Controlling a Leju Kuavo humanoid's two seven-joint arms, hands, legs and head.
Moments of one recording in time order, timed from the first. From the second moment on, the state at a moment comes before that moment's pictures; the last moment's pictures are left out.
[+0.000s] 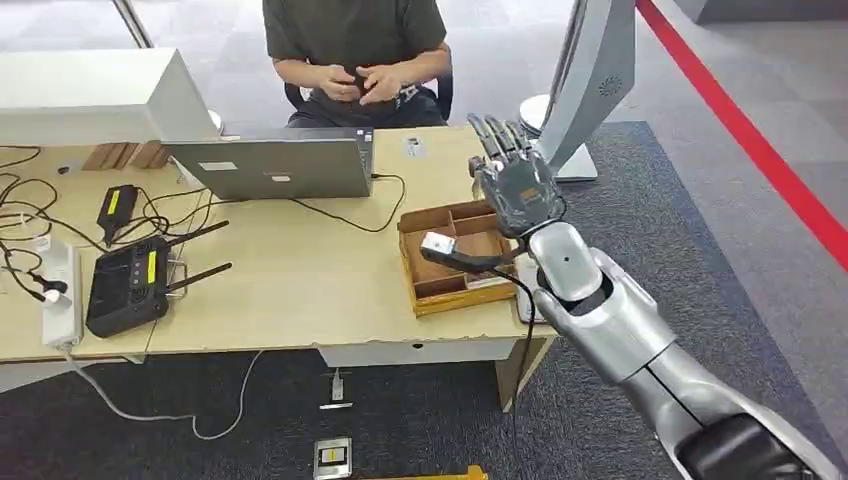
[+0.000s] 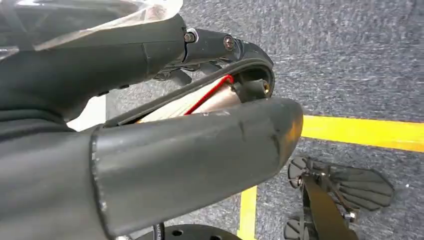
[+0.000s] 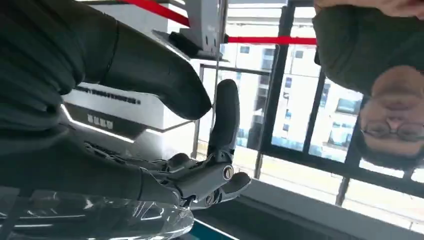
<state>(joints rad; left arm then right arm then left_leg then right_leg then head) -0.12 0.11 -1.15 -0.20 1.10 0.25 0.04 -0.75 -0.27 0.71 -1.20 1.37 -0.26 0.28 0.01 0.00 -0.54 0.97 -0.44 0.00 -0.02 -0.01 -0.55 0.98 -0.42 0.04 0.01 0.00</state>
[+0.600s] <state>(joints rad) -0.12 0.11 -1.17 -0.20 1.09 0.25 0.06 -1.03 -0.13 0.82 -0.83 1.45 -0.26 0.31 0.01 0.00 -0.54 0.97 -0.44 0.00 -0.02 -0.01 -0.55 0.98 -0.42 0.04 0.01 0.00</state>
